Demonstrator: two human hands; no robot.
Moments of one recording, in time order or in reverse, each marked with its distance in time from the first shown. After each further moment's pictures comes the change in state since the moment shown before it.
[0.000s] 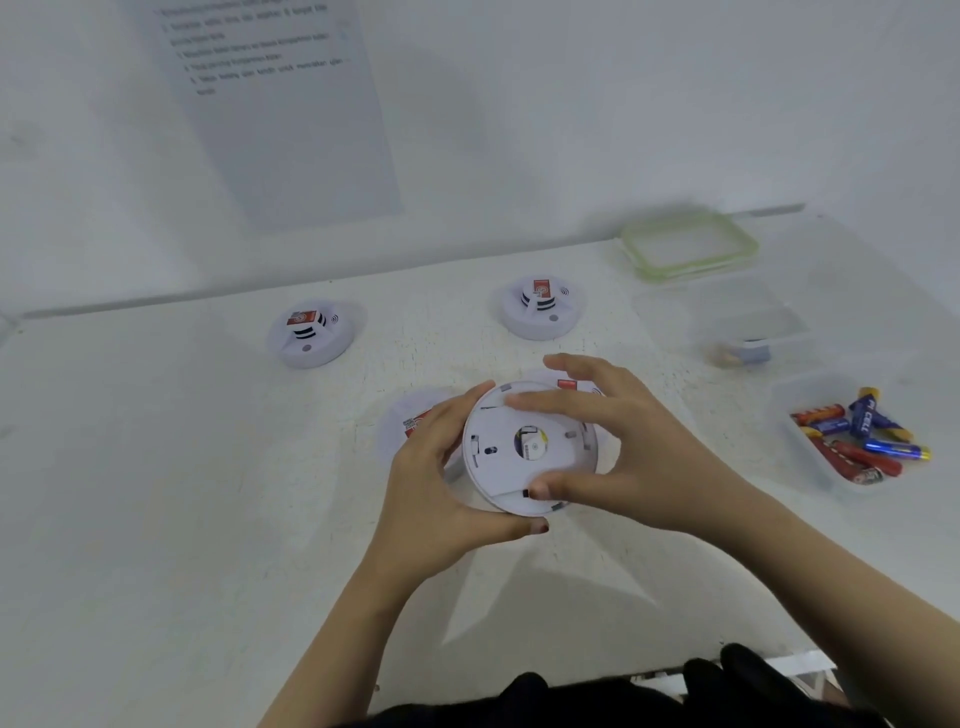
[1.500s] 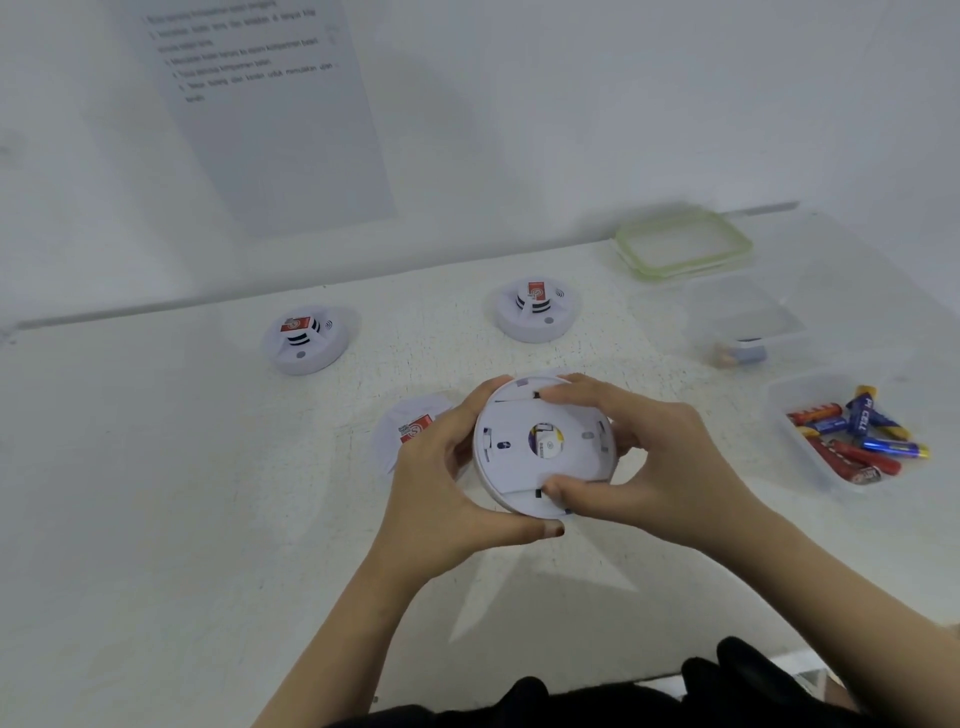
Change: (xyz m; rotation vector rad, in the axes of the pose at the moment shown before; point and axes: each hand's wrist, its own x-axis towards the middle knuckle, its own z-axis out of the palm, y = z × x) left_hand 0.008 0.018 0.002 -0.071 -0.079 0.035; right_hand -0.012 0.000 0.000 0.245 0.207 -0.091
